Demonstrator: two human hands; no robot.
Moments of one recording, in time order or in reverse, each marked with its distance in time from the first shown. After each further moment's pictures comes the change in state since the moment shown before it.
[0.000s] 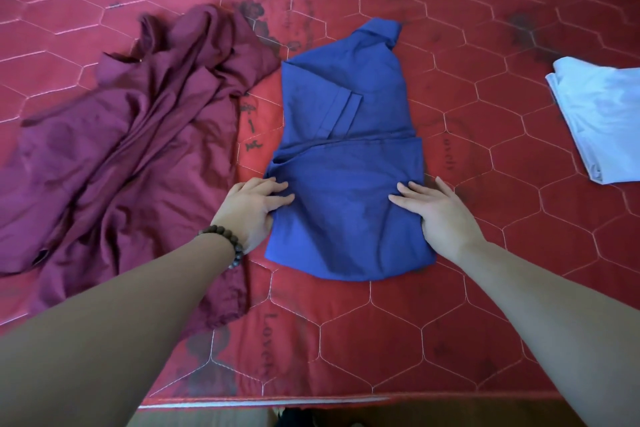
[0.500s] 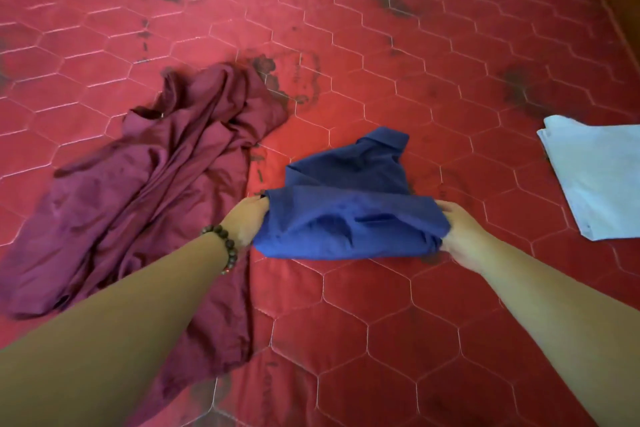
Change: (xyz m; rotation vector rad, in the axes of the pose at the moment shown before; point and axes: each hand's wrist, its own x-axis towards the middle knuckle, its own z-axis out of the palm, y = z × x) left_hand 0.056 0.006 -0.057 -1.077 -0.005 -0.769; right_hand 0.056 -0.003 -0.071 1.115 -0.097 0.701
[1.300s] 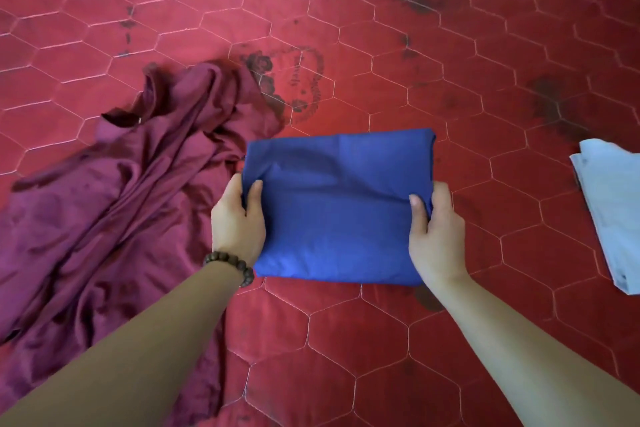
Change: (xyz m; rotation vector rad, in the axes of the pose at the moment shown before) left_hand 0.030 0.022 0.032 0.242 0.650 0.481; right_hand 0.038 -0.022 0.032 -0.300 0.434 -0.649
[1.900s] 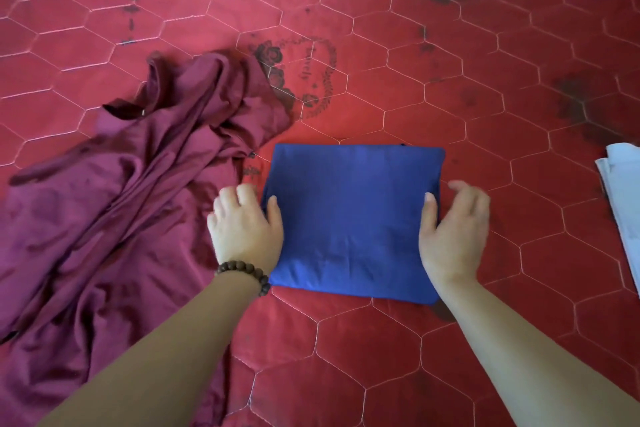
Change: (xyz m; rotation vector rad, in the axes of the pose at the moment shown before) left_hand -0.005 -0.015 0.011 0.649 -0.020 0.009; right_hand 0.013 0.019 0.022 -0.372 0.166 0.059
